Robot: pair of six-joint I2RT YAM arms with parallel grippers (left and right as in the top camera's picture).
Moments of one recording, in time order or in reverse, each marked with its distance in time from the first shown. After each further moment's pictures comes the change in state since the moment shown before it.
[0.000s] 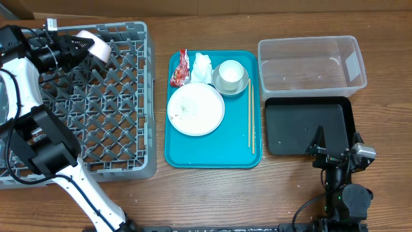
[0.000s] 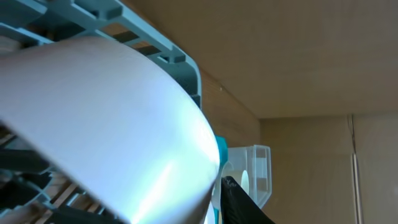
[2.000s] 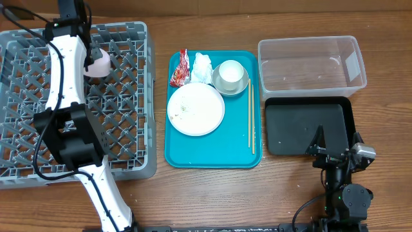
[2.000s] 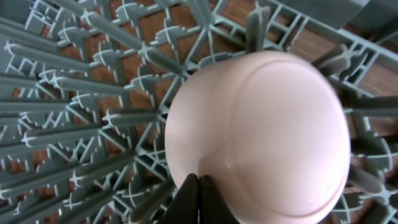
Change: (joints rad) left arm -0.317 -0.089 0.050 -0.251 -1.505 -0.077; right arm 0.000 0.000 0.000 0.000 0.000 0.000
